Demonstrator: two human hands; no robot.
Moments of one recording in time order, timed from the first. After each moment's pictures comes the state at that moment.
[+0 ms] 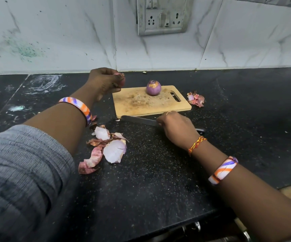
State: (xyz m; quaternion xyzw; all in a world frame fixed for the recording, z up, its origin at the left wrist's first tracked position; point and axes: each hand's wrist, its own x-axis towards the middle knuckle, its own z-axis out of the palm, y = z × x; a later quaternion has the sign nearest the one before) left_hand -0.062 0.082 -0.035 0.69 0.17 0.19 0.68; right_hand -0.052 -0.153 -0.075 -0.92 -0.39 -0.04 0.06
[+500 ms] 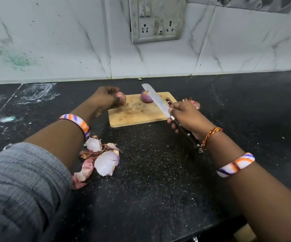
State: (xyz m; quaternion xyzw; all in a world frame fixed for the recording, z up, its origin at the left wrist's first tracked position) left_hand -0.045 0.072 -0.057 0.75 0.16 0.10 0.63; right_hand -0.018 -0.168 -0.042 -0.84 -0.17 0.16 0.49
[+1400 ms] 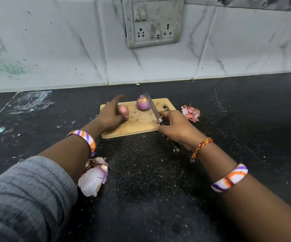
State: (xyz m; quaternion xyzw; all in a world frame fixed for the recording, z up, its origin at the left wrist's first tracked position) left_hand -0.011 0.053 -0.089 0.90 0.15 0.11 0.40; right_hand 0.005 -0.160 -0.050 -0.88 -0.23 0.14 0.39
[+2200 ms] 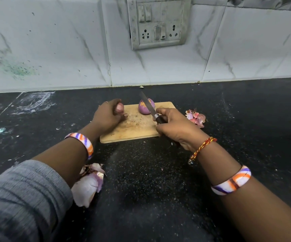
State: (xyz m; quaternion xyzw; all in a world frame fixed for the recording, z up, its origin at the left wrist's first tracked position) left_hand 0.000 0.067 -0.094 0.91 0.18 0.20 0.31; right_hand 0.025 -0.146 -0.048 -0.83 -0.25 0.20 0.47
